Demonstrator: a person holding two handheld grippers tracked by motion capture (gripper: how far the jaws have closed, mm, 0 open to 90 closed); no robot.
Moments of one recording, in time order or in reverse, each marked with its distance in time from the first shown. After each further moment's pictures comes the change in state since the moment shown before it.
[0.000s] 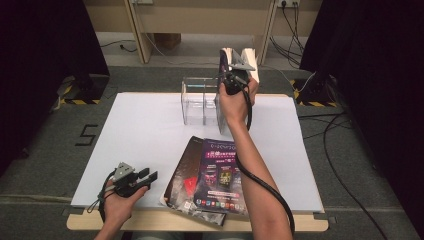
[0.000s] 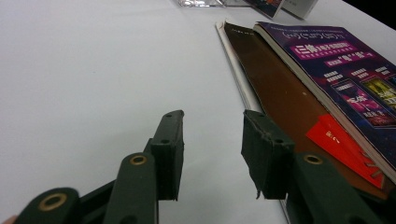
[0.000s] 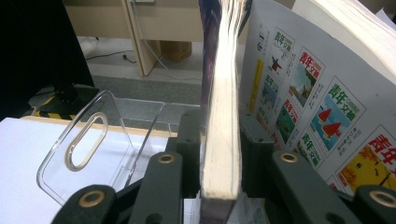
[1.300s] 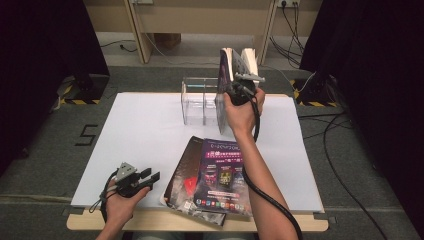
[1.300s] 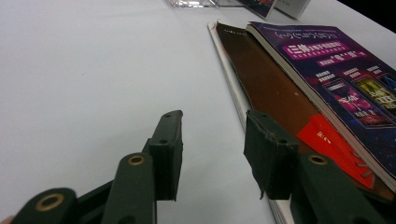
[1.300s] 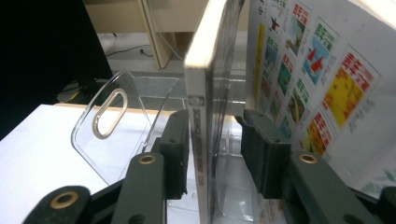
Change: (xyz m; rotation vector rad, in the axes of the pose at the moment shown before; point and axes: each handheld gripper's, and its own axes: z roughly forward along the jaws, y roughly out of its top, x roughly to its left) left arm -0.006 0.001 0.002 0.003 -0.015 0.009; right arm -0.011 -0.022 -0.029 0.035 0.073 0.053
